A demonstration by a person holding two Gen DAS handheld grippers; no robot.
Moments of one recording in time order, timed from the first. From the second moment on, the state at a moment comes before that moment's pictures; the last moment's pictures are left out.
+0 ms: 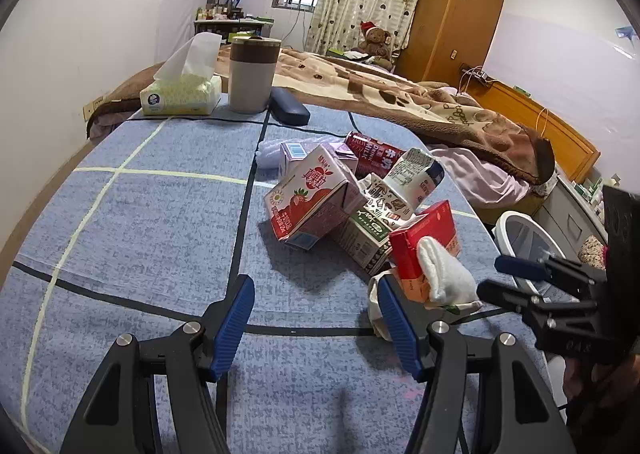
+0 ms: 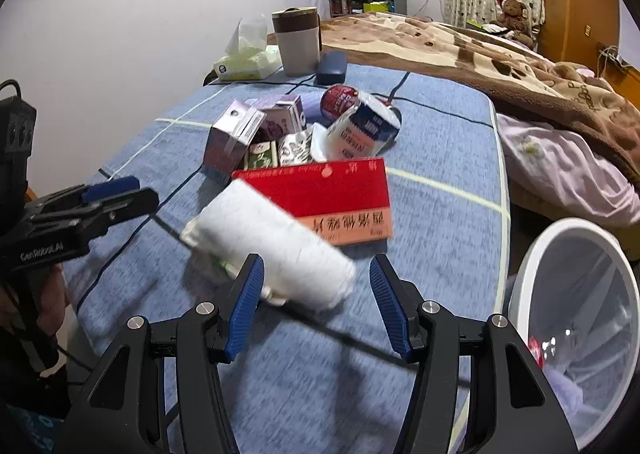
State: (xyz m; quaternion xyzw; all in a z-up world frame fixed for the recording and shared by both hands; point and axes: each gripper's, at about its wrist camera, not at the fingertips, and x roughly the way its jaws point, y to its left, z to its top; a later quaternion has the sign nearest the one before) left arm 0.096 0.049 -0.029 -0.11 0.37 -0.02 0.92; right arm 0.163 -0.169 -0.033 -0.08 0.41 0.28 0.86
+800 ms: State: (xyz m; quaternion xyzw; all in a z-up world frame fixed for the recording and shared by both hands) left arm 0.121 0.057 -0.036 -0.11 0.38 -0.03 0.92; right arm 0.161 -0.169 -0.037 -0.07 0.42 0.32 0.85
